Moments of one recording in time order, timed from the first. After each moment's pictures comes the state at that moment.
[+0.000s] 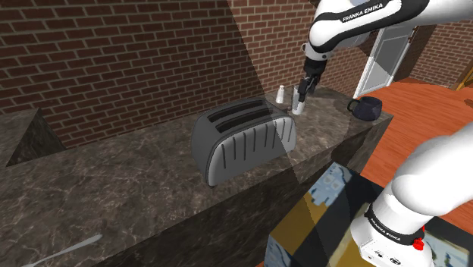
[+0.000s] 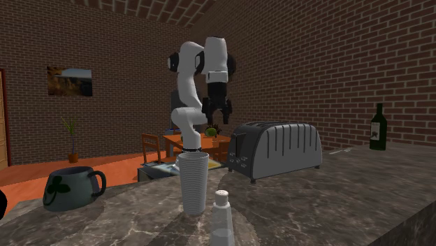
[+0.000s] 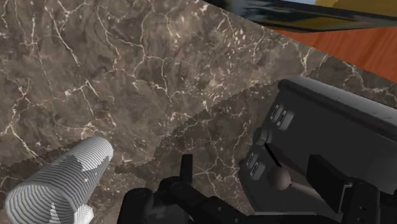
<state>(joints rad) -0.12 -0.35 -0.23 -2.34 -0.08 2.05 -0.42</state>
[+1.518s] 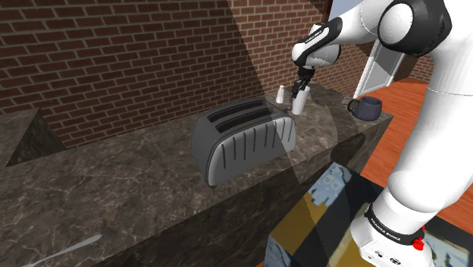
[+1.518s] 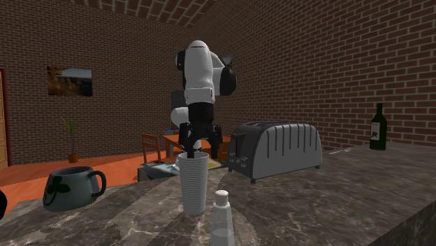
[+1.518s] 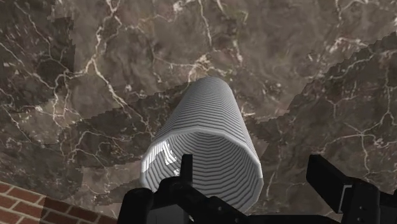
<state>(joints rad) -0.22 0.24 -0.36 -1.96 0.16 2.39 -0.76</state>
